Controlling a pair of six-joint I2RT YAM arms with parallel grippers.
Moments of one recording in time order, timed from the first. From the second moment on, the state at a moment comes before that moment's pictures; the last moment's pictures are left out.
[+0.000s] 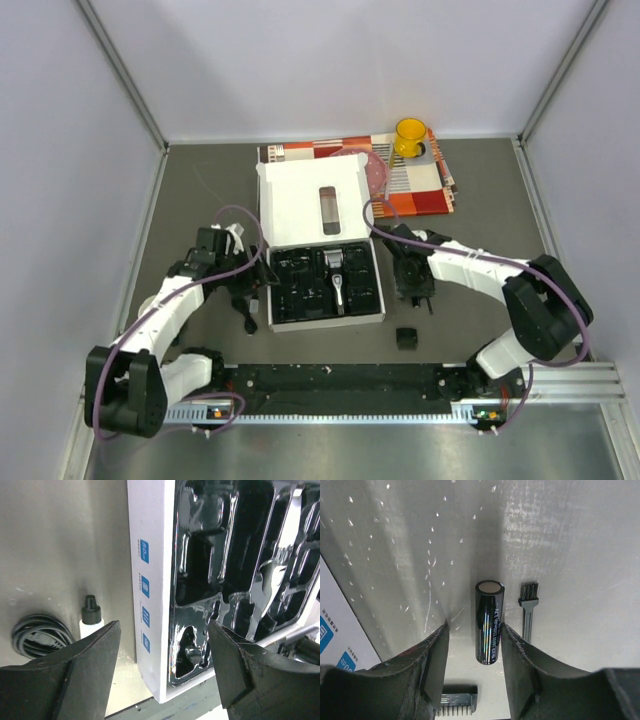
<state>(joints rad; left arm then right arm) -0.15 1.10 0.60 -0.50 0.41 -0.51 0.63 1.51 0.83 -0.69 0.22 0.57</state>
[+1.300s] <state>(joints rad) -0.15 0.96 0.67 -0.52 0.20 -0.42 0.88 1.45 1.21 -0.56 0.40 0.68</state>
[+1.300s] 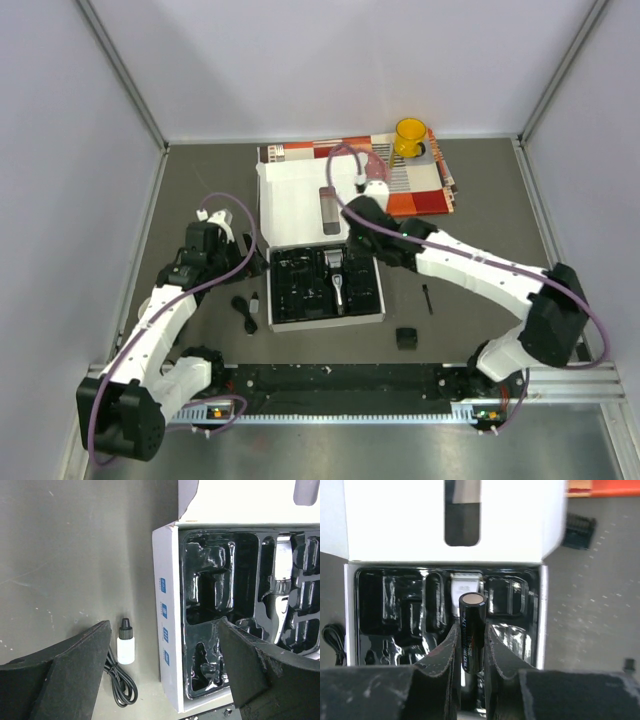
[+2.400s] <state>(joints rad) -0.15 0.98 0.67 -0.52 0.18 -0.42 1.00 1.85 1.34 -0.39 0.44 0.76</state>
